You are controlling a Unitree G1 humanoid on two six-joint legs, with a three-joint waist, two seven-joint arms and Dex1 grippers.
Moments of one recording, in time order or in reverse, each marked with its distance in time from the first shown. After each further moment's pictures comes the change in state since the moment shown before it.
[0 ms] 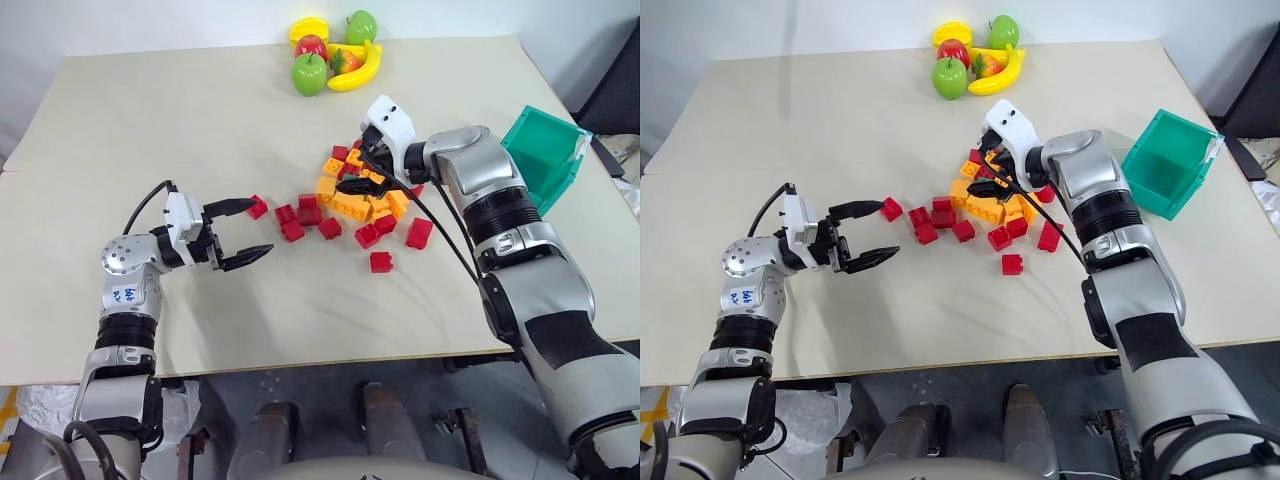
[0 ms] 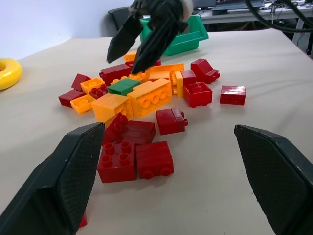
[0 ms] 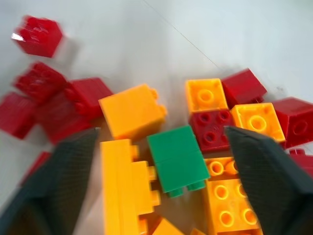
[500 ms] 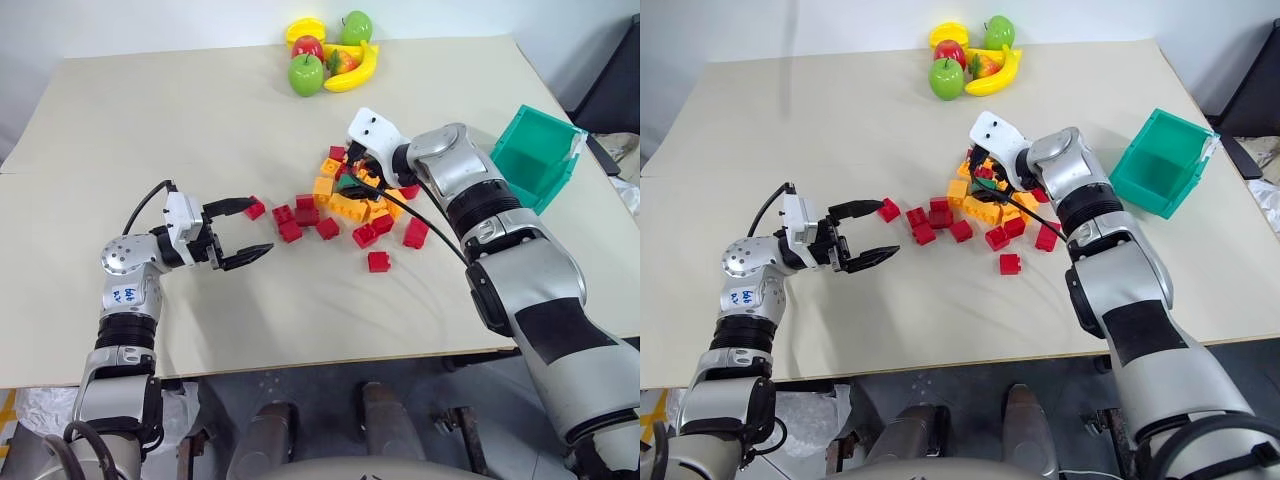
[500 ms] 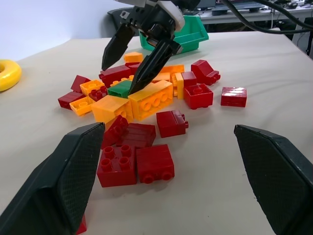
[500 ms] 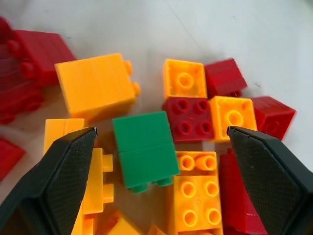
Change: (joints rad) left arm 0.000 0.000 0.000 0.000 0.000 0.000 0.008; right arm -0.082 0.054 0.081 0.187 -0.164 -0.215 0.013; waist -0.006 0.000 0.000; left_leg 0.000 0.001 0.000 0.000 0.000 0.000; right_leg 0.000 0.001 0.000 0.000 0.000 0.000
